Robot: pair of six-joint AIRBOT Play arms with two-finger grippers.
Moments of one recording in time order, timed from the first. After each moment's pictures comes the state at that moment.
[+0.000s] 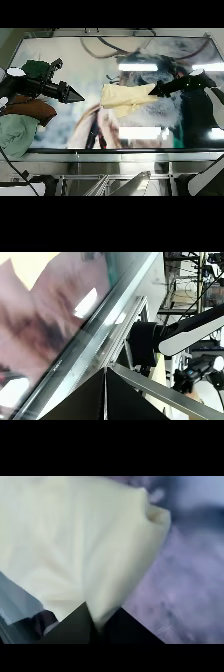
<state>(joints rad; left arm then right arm) 0.07 -1.54 1.24 0.47 -1.62 -1.02 -0.17 -1.98 1.58 -0.60 1.36 1.09</state>
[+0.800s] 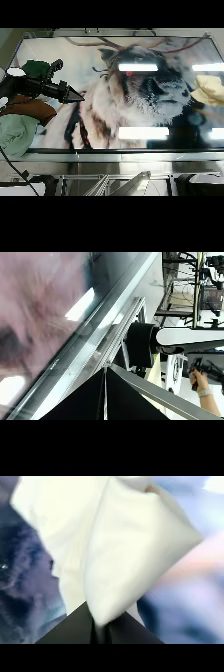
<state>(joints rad) 0.07 -1.54 1.24 0.47 -1.62 -1.06 -1.06 -1.57 1.35 -0.87 1.16 1.37</state>
